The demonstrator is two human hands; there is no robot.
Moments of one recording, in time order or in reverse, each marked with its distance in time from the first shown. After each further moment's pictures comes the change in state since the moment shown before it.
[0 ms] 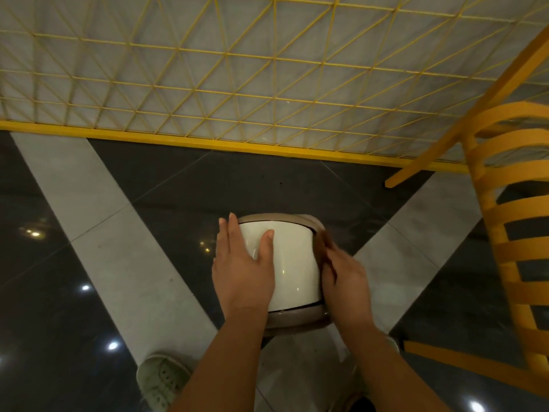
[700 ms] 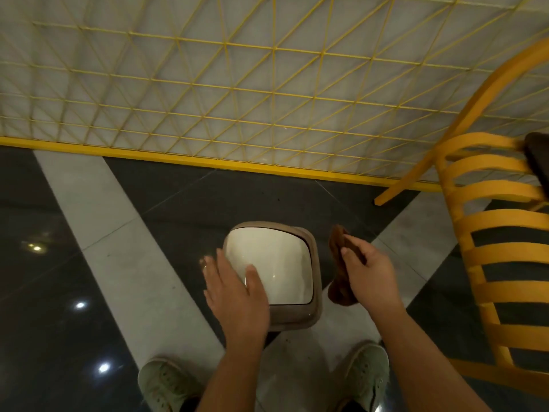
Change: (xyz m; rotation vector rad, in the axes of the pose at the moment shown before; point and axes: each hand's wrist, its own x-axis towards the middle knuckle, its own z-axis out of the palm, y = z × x) left_hand -0.052 -0.001 -0.018 -0.103 0.073 -0.152; right_hand 0.006 -0.030 -0.084 0.235 -0.051 0.208
